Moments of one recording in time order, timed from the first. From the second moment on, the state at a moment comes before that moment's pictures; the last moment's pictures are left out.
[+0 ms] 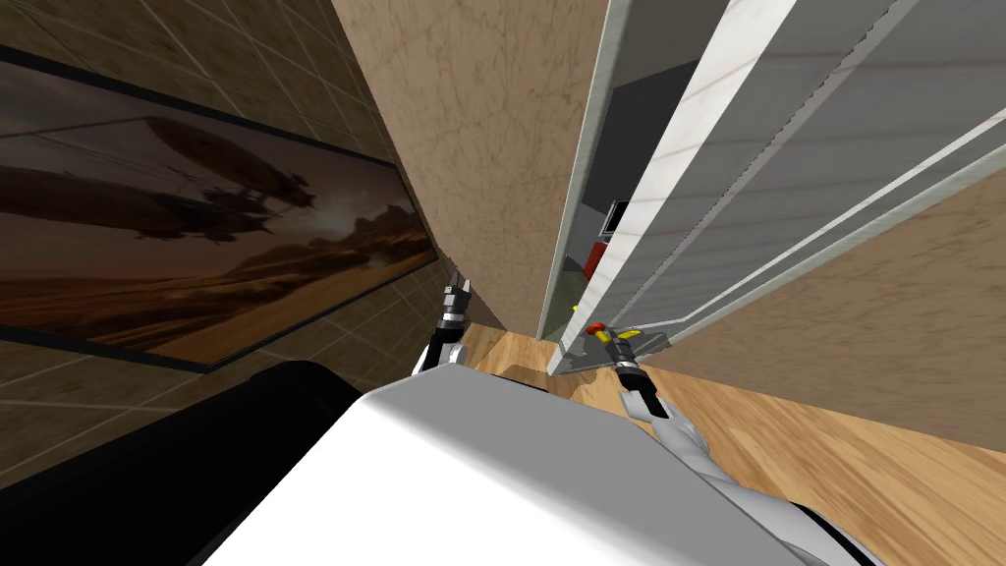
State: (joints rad) arm -0.18 -0.47 0.03 -0.56 -0.10 -0.82 -0.30
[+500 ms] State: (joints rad) arm -0.22 -0.47 0.04 -0.49 -0.10 -0.86 -0.30
